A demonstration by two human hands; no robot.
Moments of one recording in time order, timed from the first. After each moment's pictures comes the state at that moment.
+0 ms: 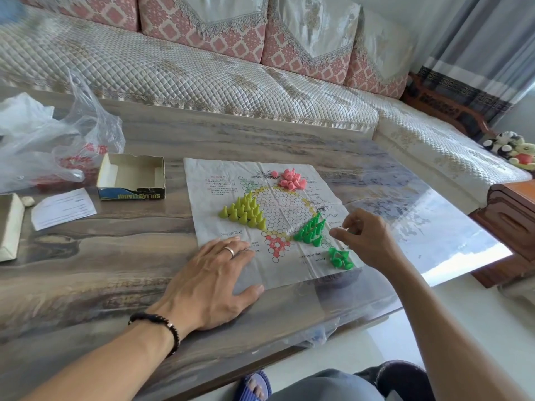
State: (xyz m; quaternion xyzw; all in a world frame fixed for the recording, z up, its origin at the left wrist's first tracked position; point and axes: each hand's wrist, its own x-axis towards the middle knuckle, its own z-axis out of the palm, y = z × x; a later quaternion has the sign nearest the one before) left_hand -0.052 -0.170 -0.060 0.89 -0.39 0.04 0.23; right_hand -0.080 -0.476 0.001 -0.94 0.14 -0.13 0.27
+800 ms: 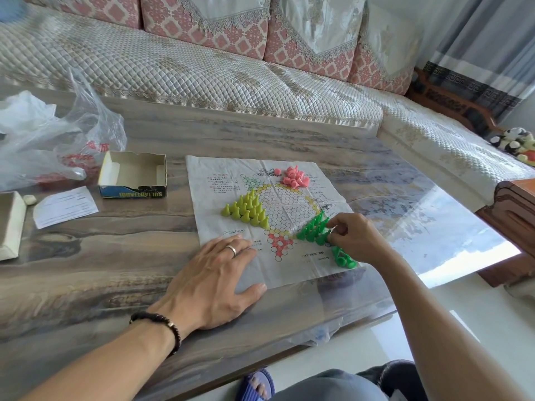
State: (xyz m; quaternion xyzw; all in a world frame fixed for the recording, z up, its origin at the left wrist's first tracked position) left_hand -0.051 -0.170 -0.061 0.89 -0.39 0.04 0.23; right_hand -0.058 -0.473 -0.014 -0.97 0.13 -0.03 0.20
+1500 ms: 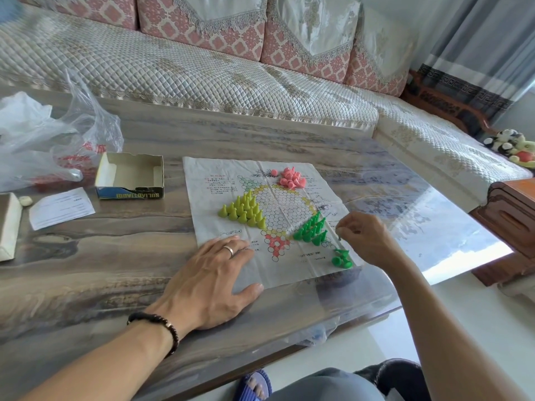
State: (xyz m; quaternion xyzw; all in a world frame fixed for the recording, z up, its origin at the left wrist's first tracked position) left_hand -0.052 -0.170 -0.060 0.89 -0.39 0.04 0.23; right_hand -0.076 -0.479 -0.001 -0.95 0.16 -0.08 0.26
